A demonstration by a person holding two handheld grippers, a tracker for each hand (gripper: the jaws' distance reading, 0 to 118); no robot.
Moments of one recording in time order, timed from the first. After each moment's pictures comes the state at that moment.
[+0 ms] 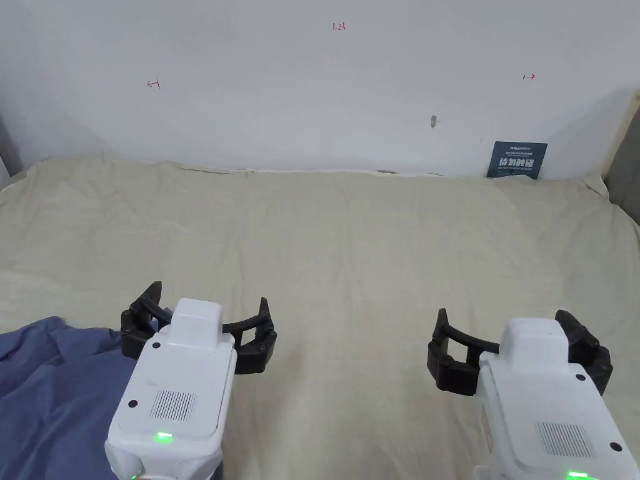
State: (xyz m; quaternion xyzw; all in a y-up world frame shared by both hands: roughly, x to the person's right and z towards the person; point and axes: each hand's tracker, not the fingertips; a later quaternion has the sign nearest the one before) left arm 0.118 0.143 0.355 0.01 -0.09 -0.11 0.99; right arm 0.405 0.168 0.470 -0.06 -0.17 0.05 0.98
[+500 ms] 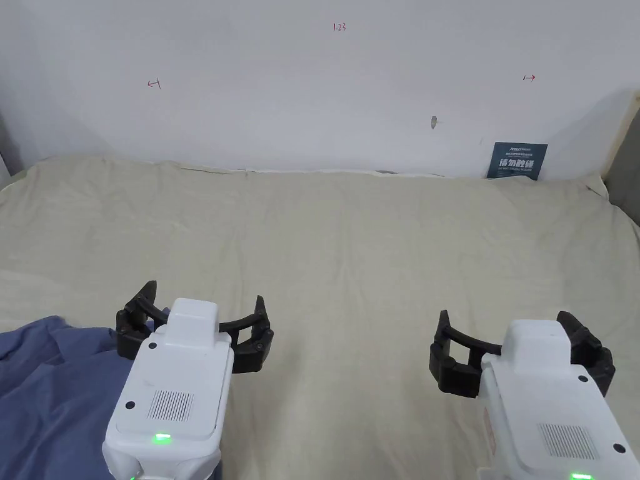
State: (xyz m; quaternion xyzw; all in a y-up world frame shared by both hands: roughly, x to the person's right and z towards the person) left arm 0.117 0.146 0.357 0.02 -0.08 -0.11 0.99; right arm 0.407 0.170 0.471 -0.06 -0.17 0.06 0.98
